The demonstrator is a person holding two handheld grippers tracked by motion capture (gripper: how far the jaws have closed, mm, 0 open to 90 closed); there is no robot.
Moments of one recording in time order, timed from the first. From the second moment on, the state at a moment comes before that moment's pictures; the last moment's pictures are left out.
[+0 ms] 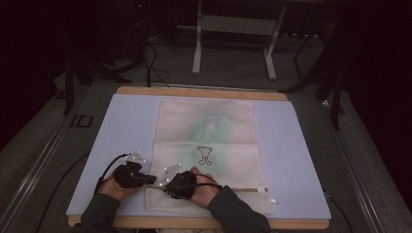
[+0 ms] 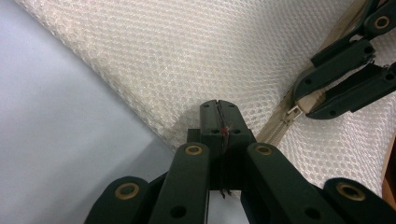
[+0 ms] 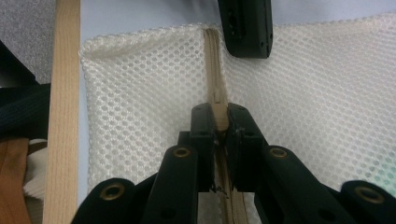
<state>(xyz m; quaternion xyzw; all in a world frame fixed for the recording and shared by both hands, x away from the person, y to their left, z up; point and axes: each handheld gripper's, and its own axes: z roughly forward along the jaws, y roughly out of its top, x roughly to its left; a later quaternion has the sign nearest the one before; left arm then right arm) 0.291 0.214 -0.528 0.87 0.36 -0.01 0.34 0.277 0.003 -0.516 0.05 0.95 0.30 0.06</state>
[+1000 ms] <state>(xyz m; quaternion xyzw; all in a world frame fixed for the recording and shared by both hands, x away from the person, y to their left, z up) 0.290 0.213 -0.527 0.87 0.35 0.00 0.34 0.274 -0.018 -0.515 0.05 0.95 0.30 0.07</state>
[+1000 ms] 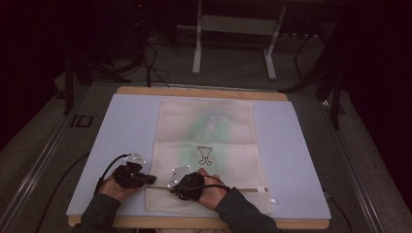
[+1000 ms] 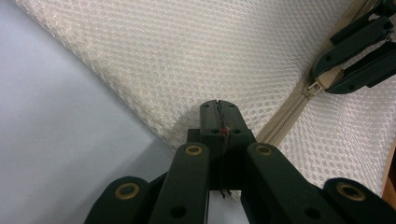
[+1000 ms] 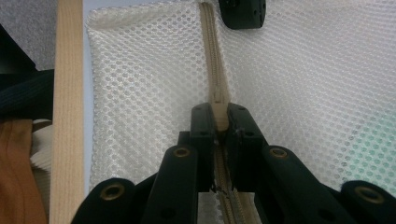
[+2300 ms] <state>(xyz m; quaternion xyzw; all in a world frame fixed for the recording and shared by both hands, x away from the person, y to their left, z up) 0.289 0.213 -0.527 0.87 0.35 0.00 0.34 0.270 -0.051 -0.513 0.06 0.95 0.29 0.07</state>
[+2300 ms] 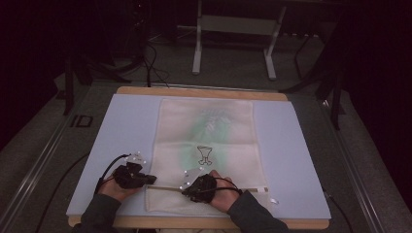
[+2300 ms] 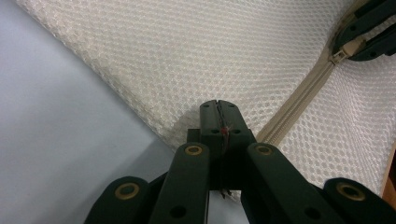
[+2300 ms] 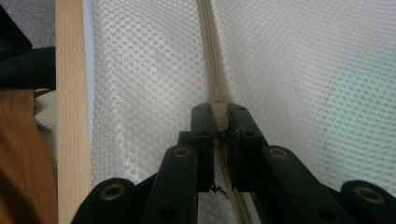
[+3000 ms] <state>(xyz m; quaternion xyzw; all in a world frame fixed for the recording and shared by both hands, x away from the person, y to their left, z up) 0.289 0.213 -0.527 0.87 0.36 0.00 0.34 0.268 -0.066 -0.513 0.07 0.95 0.28 0.08</state>
